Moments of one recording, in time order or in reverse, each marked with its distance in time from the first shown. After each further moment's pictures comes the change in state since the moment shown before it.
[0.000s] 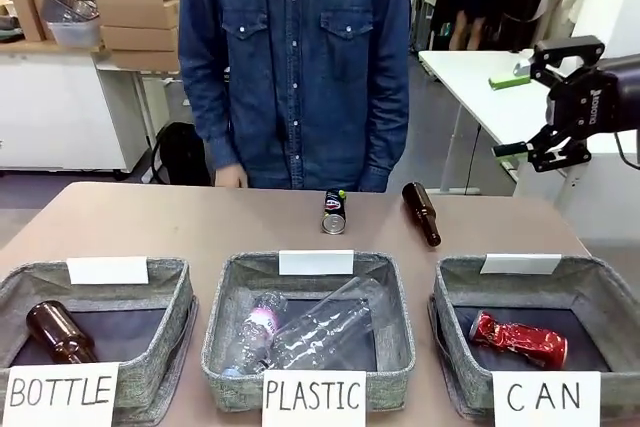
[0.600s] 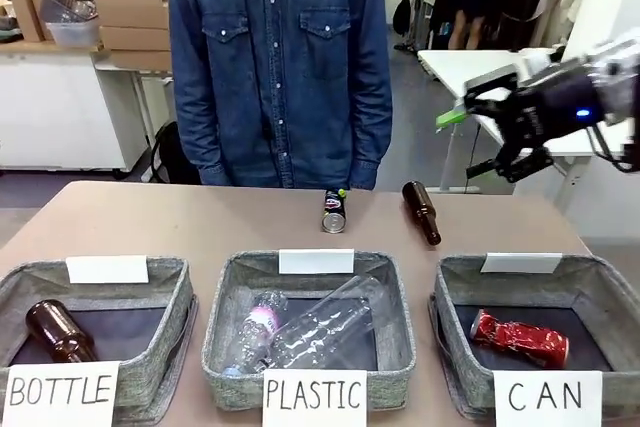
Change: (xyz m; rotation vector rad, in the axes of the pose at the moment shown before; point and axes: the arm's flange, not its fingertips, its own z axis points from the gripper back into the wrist) left arm 0.000 0.002 0.000 -0.001 0.000 0.001; right arm 0.034 0.004 -0.088 -0.455 -0.073 0.011
